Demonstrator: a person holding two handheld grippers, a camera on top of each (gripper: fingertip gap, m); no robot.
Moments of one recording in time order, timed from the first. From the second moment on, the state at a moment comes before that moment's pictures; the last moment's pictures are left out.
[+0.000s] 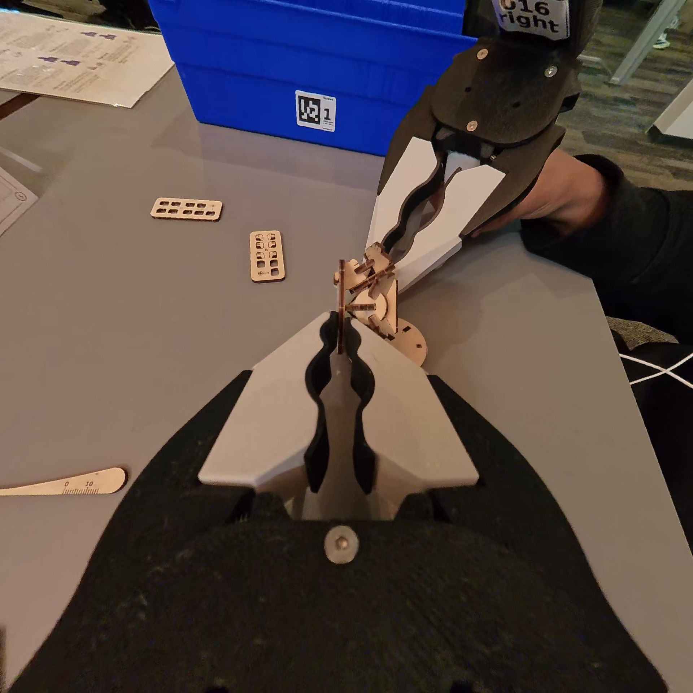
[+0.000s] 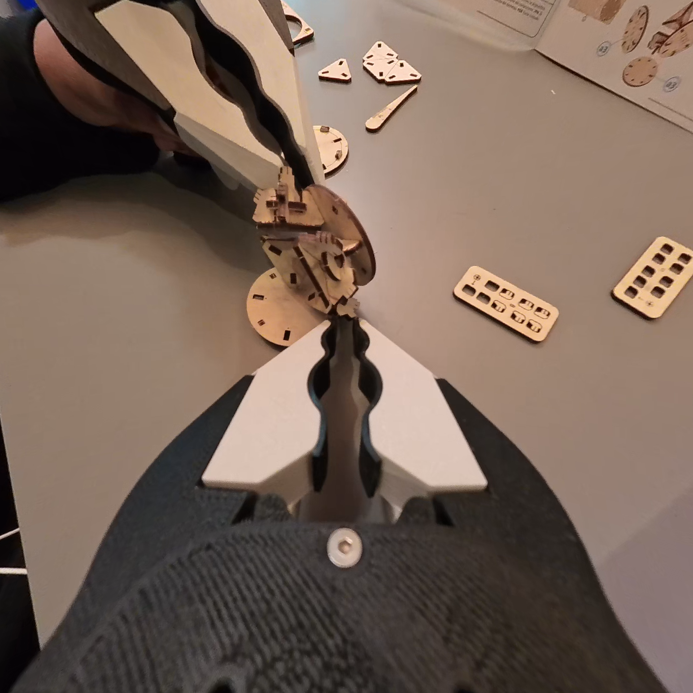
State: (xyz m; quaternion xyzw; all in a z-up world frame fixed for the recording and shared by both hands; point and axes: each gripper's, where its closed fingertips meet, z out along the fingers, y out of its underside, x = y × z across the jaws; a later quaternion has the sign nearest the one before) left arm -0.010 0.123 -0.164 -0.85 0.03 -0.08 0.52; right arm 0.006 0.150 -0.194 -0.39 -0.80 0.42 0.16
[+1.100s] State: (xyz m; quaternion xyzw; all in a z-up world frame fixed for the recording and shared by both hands) left arm -0.013 0.119 -0.166 -0.85 0.07 -0.08 0.51; right arm 0.010 0.151 -0.172 -0.37 -0.78 0.47 0.18
